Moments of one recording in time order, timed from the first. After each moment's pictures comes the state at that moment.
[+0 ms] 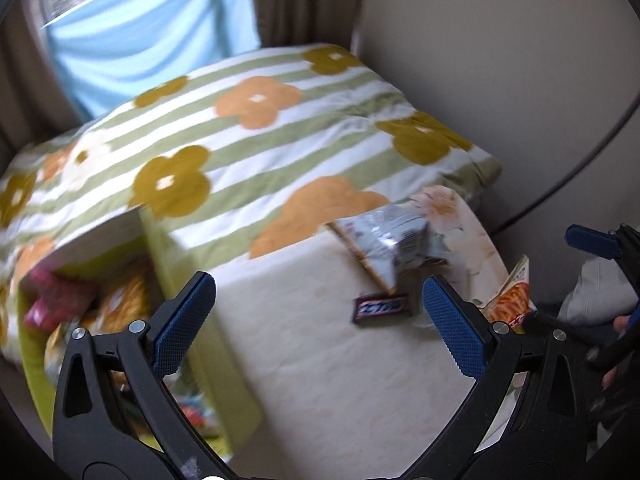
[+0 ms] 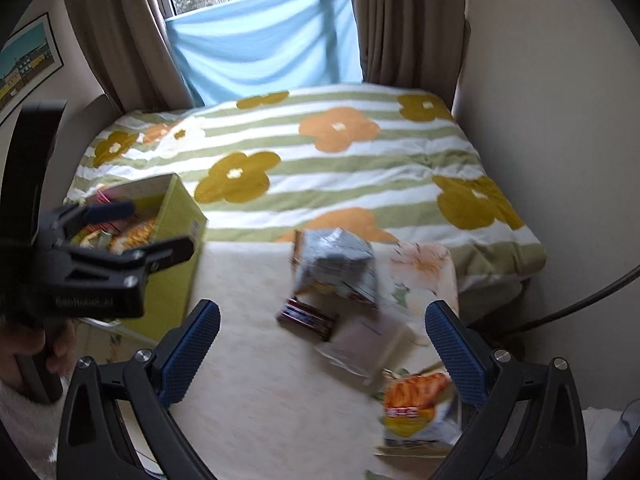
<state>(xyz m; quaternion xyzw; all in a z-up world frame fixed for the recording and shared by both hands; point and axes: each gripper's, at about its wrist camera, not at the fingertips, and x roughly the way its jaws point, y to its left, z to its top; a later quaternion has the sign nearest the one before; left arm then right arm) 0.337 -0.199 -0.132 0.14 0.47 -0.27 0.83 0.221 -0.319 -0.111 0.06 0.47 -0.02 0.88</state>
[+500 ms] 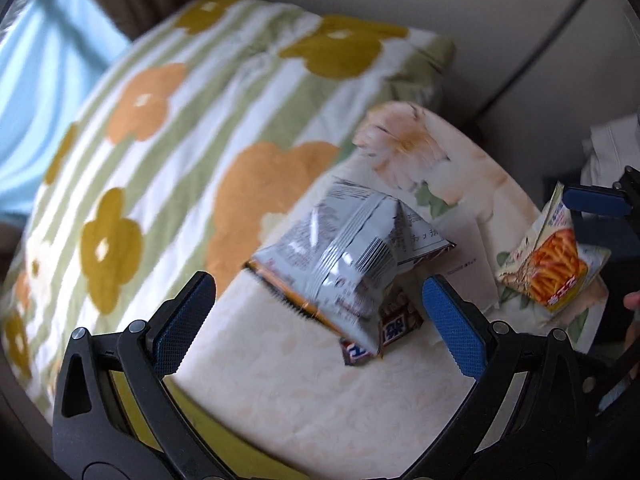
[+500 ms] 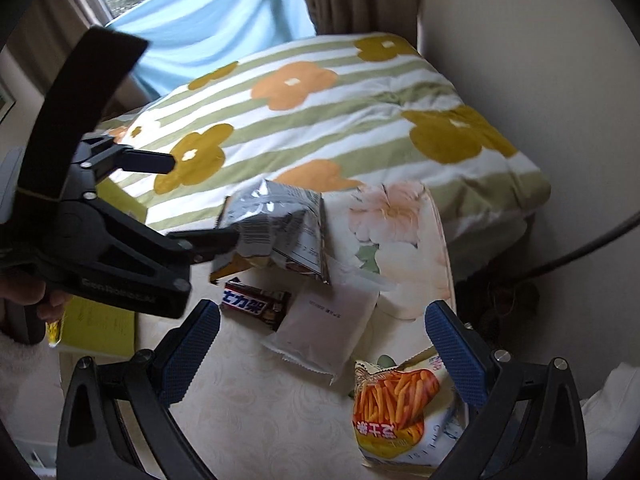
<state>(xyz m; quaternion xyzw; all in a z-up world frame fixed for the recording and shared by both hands) 0.378 -0.320 -0.225 0.34 0.52 -0.40 0.68 0.241 -0.372 -0.192 0.14 0.53 -0.07 0.83</state>
